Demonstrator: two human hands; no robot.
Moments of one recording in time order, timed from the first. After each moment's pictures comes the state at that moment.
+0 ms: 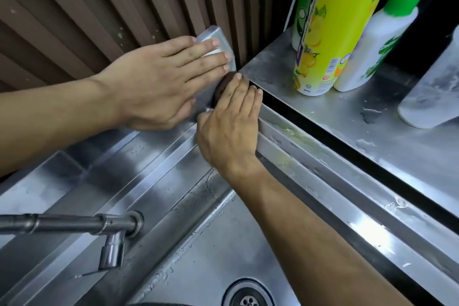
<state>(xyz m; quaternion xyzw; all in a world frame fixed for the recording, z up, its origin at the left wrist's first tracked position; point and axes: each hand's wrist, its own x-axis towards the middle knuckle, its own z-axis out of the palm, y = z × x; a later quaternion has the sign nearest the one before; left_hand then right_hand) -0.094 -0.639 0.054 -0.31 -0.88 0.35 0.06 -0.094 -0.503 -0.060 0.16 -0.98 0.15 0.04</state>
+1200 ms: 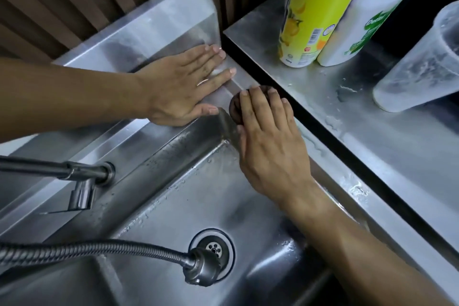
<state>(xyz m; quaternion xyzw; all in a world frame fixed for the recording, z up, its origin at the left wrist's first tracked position) -0.085 -0.598 -0.028 -0.27 -0.91 0.32 -0.06 -0.061 -0.351 -0.058 0.33 -0.94 0.13 0.04</state>
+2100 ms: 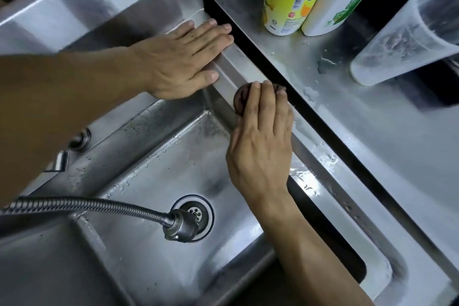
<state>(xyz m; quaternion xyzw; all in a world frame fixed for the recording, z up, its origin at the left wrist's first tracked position) -0.080 -0.558 -0.030 -0.16 -0.98 0.01 -0.15 -0.016 -0.331 -0.063 0.19 -0.96 0.18 0.06</state>
